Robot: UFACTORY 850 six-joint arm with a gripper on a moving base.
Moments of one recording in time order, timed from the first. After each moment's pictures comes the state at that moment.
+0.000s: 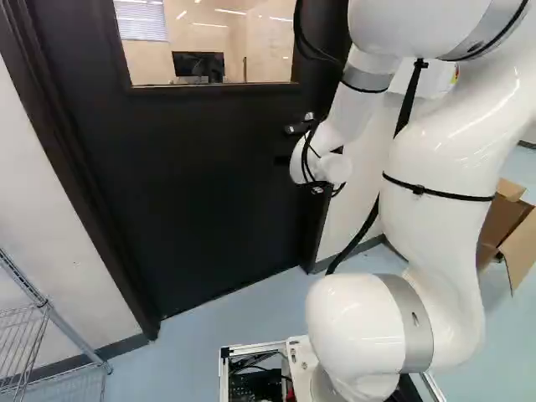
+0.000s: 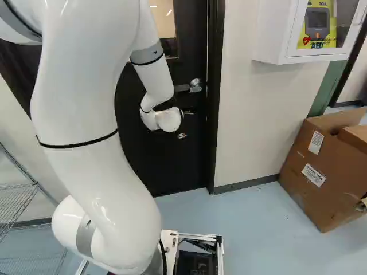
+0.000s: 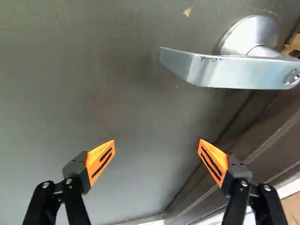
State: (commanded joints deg) arm -8.2 -13.2 -36.4 -16.3 50.0 0.0
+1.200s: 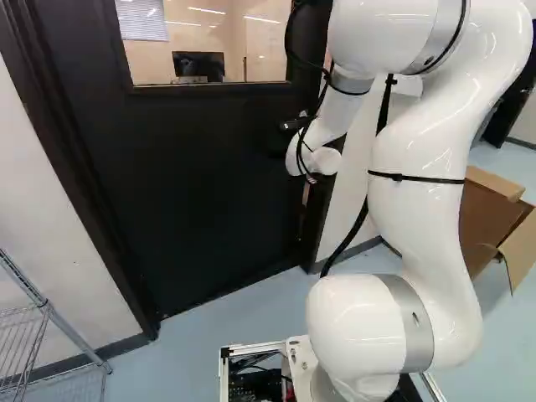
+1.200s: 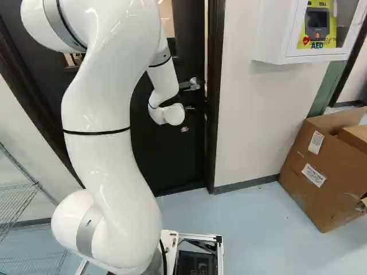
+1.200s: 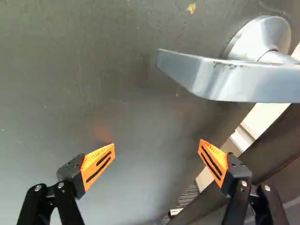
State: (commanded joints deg) arm -7.4 -22.3 -47.3 -17.3 50.0 0.0
